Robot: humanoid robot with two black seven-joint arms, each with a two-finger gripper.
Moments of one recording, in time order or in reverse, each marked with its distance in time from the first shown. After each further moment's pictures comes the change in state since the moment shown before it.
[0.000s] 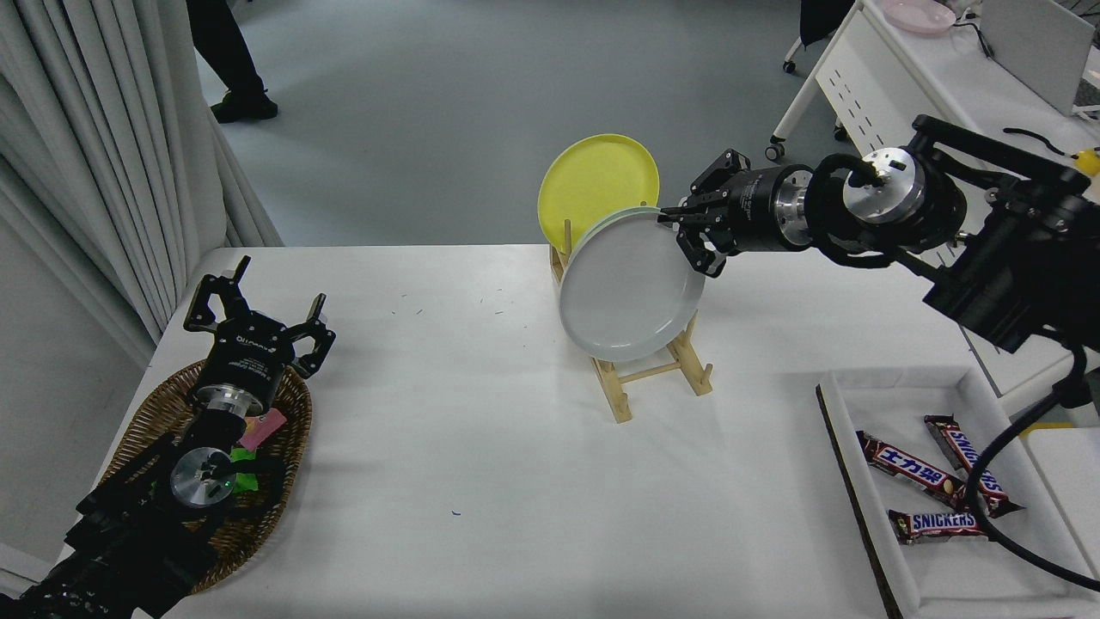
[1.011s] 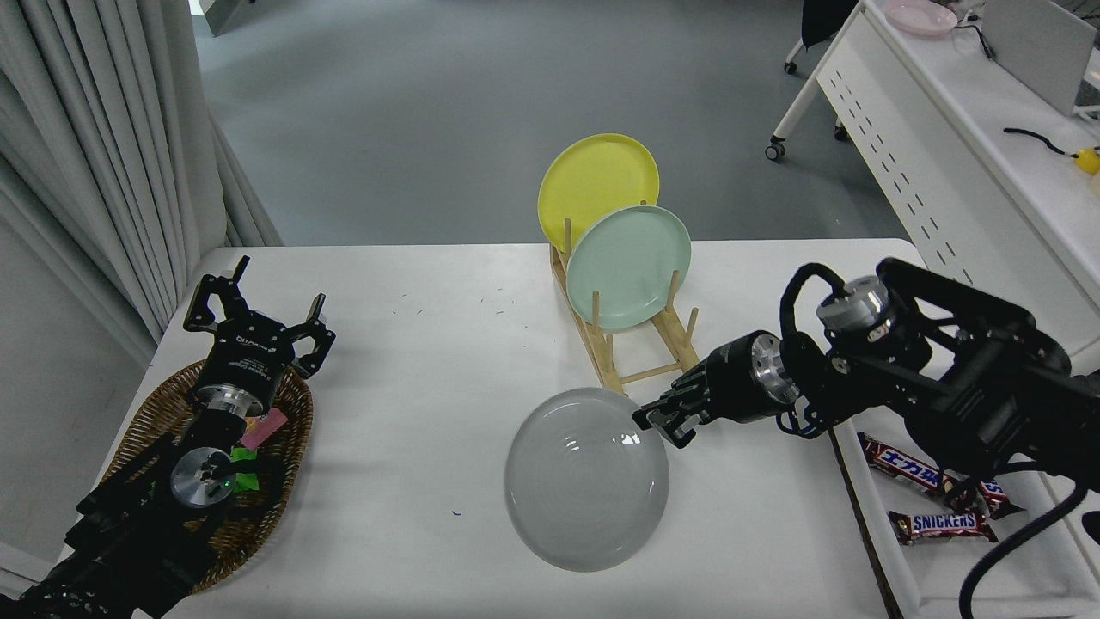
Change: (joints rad) left arm 0.000 0.000 0.000 0.000 0.000 0.000 0.000; right arm -0.440 0.023 0.155 0.121 0.274 -0.335 -0.016
